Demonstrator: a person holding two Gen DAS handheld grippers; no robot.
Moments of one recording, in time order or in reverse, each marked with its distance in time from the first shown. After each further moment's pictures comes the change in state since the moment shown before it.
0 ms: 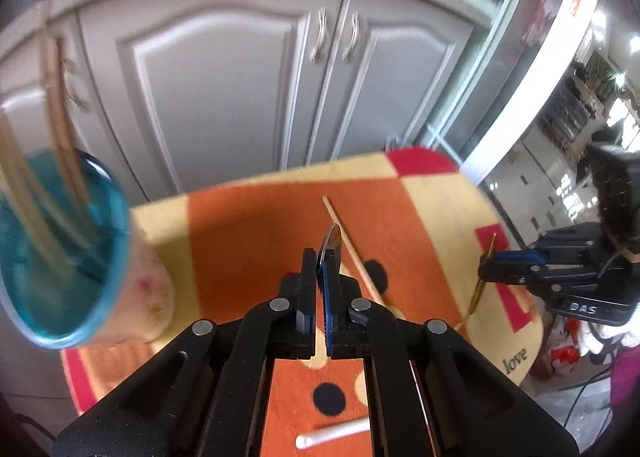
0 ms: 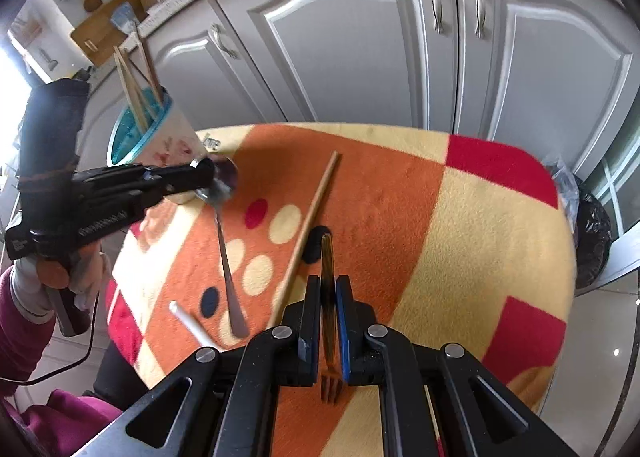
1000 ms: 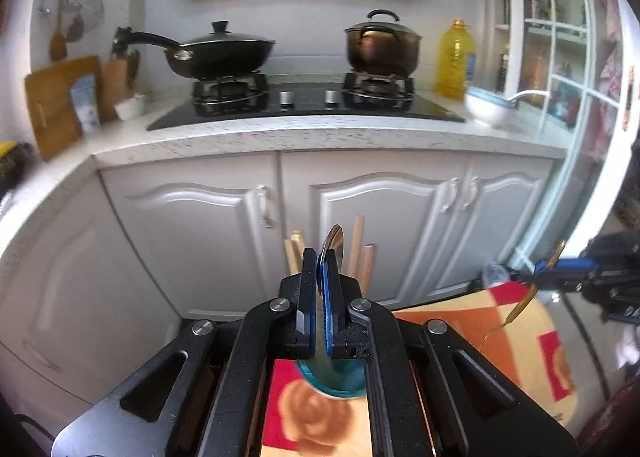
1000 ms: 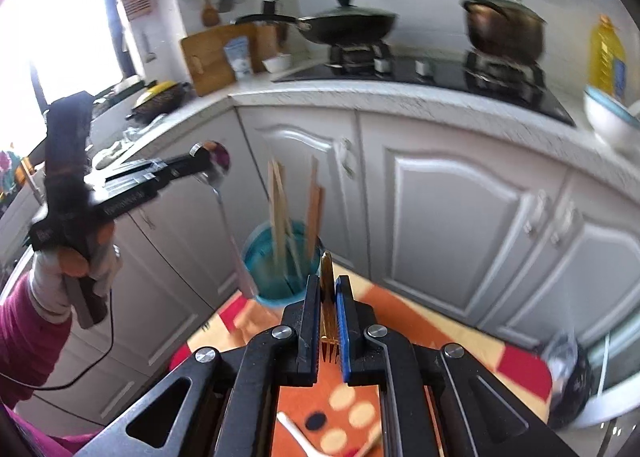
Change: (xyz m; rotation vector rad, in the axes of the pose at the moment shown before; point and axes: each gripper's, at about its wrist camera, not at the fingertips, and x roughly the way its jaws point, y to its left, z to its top) left arm -0.189 0.113 0.034 -0.103 -0.378 0.372; right arm -0.084 0.166 0.117 -0.341 -0.263 0.092
